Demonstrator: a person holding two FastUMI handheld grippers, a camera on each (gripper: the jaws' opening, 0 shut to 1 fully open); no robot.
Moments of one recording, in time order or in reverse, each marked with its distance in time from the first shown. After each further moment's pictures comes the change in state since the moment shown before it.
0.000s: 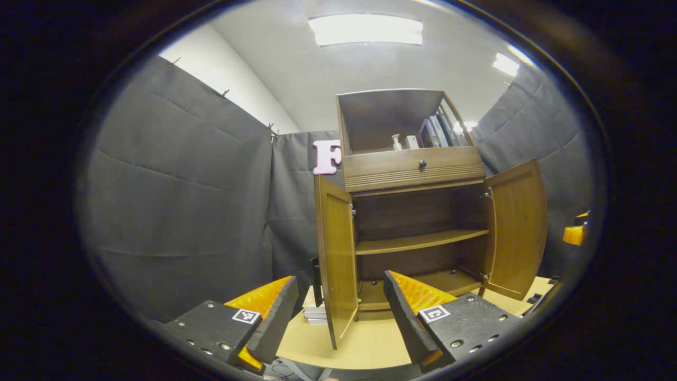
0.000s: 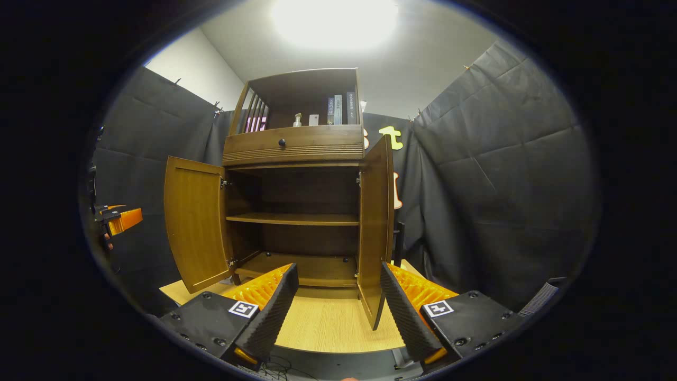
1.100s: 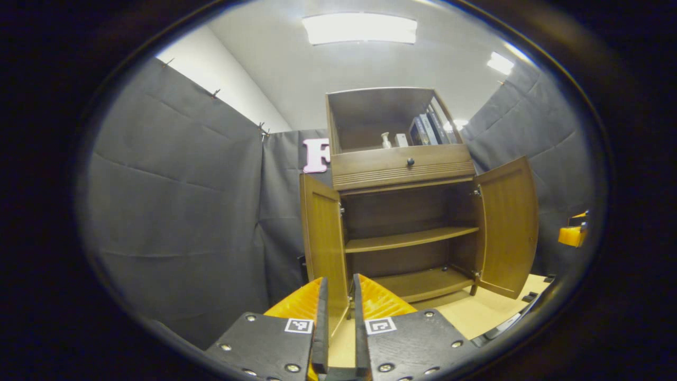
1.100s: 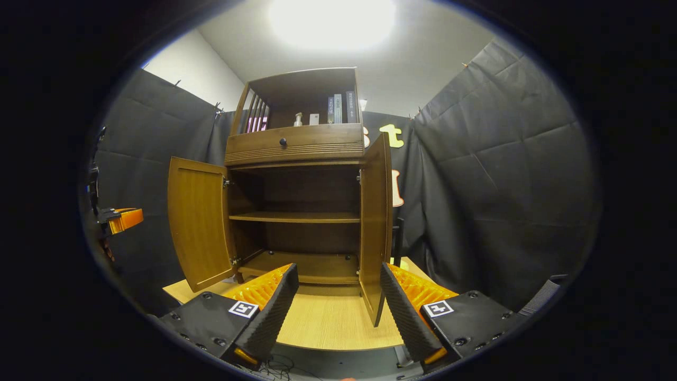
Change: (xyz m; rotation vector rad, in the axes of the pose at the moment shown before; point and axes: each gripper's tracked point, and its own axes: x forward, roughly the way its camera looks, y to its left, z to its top) left arm 0.000 -0.023 0.000 0.003 0.014 -0.044; right arm -0.008 -0.001 -0.005 0.008 0.009 0.013
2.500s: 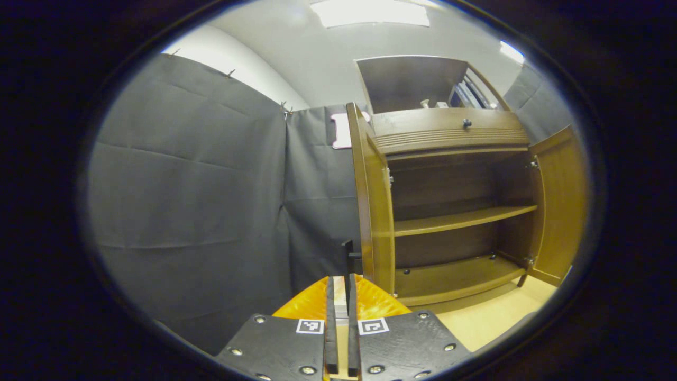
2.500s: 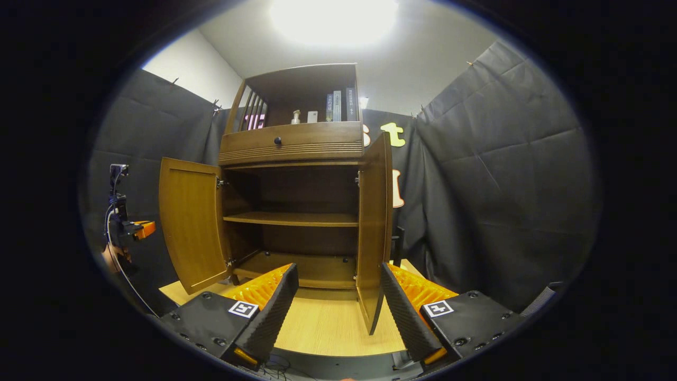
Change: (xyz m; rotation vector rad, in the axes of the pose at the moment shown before) left arm 0.122 0.083 -0.079 0.006 0.091 0.150; right arm 0.029 -0.007 0.014 -0.017 0.019 0.010
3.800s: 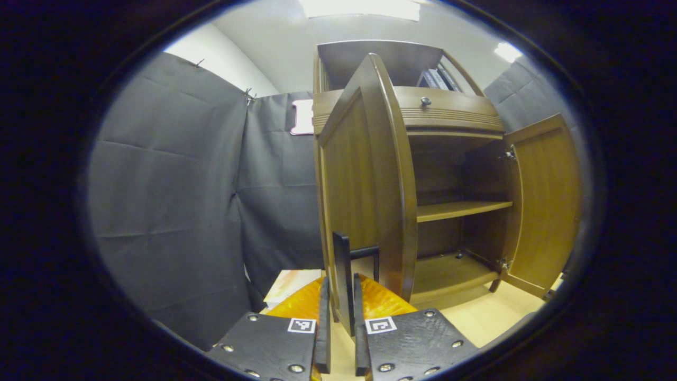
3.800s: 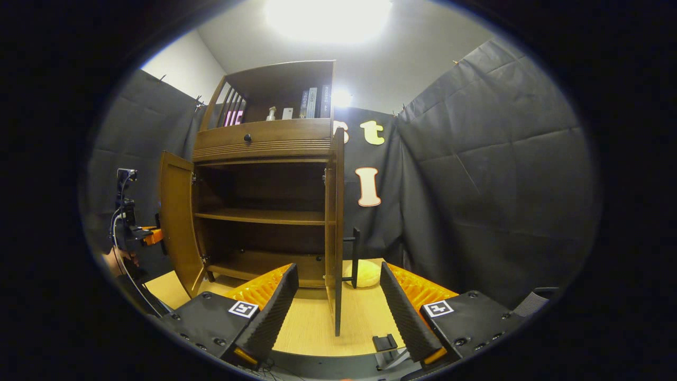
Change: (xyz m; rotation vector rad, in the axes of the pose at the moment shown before) left arm 0.064 -0.133 -0.021 -0.011 0.069 -0.163; right arm 0.008 -0.066 0.001 -0.003 0.016 -0.102
